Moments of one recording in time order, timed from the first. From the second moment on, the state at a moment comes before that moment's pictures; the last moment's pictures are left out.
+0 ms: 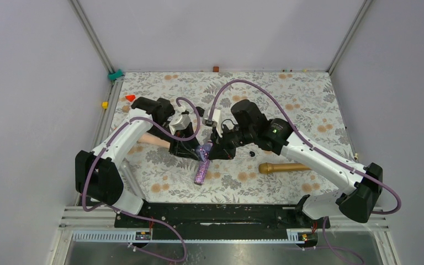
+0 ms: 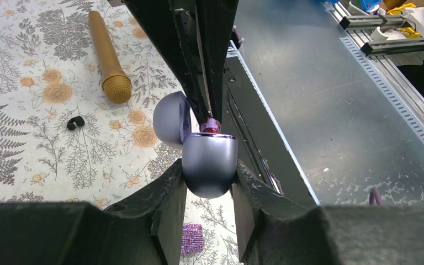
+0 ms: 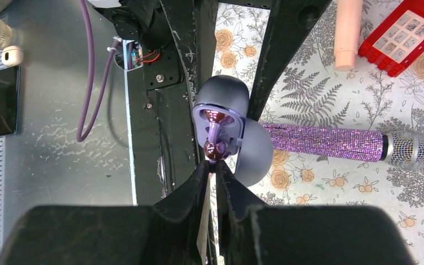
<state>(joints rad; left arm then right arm) -0.37 1.50 1.30 -1.51 1.41 1.51 0.89 1.36 1.29 -0.60 -0.61 -0.10</state>
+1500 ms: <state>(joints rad) -0.30 1.50 1.27 -1.55 1.48 1.58 0.98 1.38 1.37 -0.66 -0.40 -0.22</state>
